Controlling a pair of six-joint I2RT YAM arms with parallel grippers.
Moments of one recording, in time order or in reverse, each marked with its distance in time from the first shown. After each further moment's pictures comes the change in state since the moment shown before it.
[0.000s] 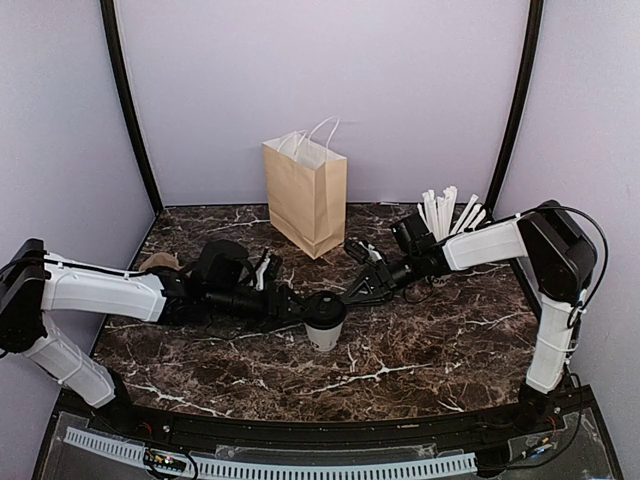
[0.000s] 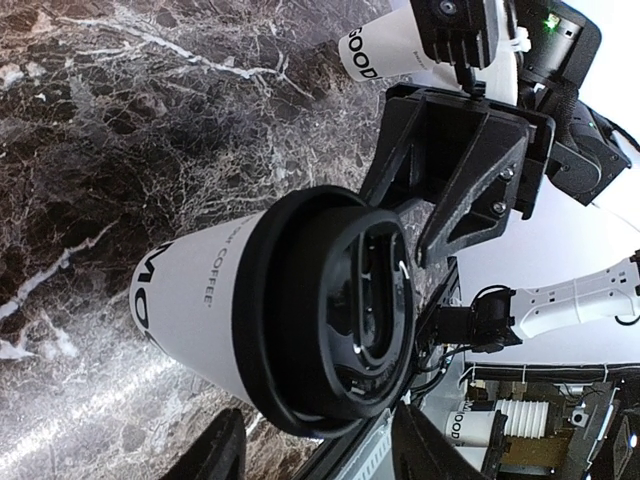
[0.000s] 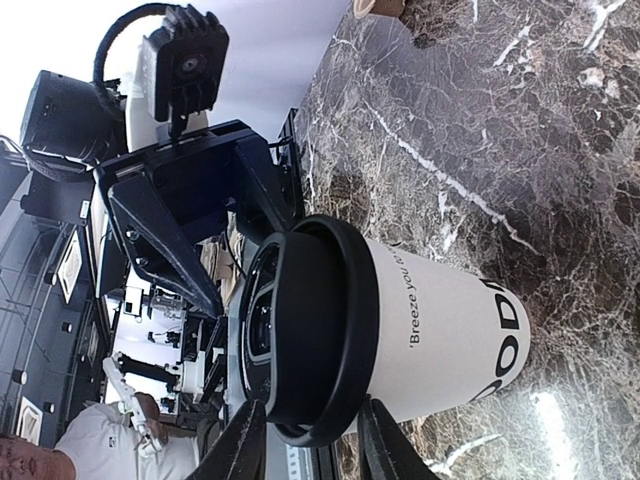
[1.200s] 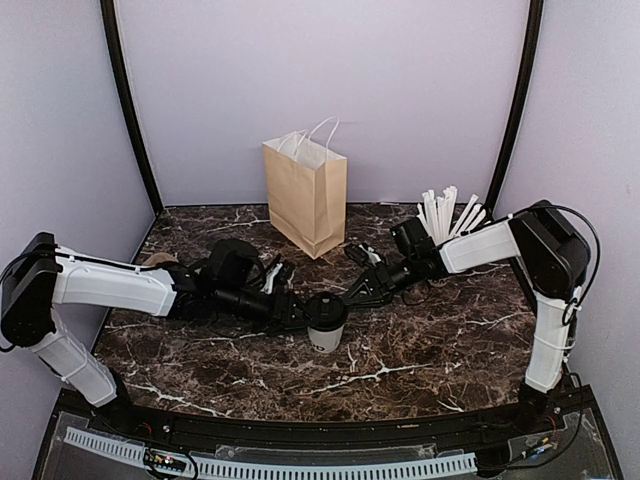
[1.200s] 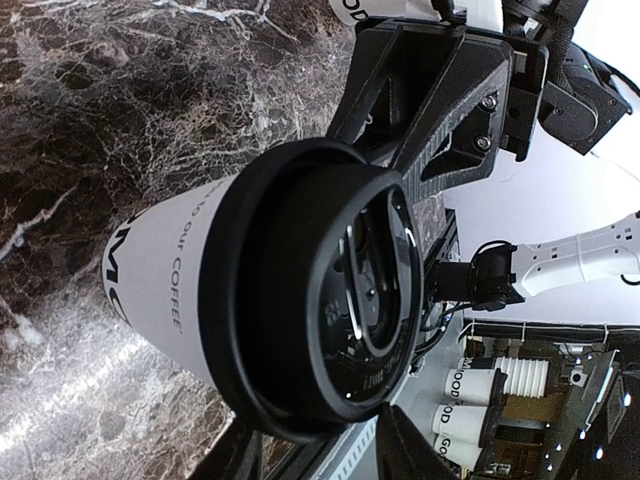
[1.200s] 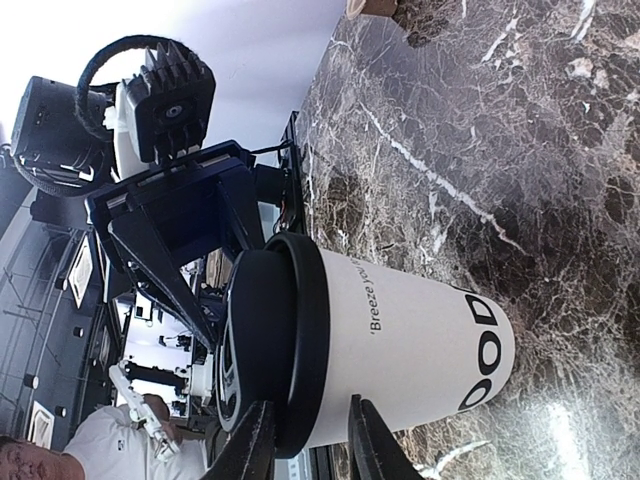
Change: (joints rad) left arm 0.008 0.064 0.062 -0.066 0.109 0.048; right arm -0.008 0.045 -0.009 0.073 -0.026 0.046
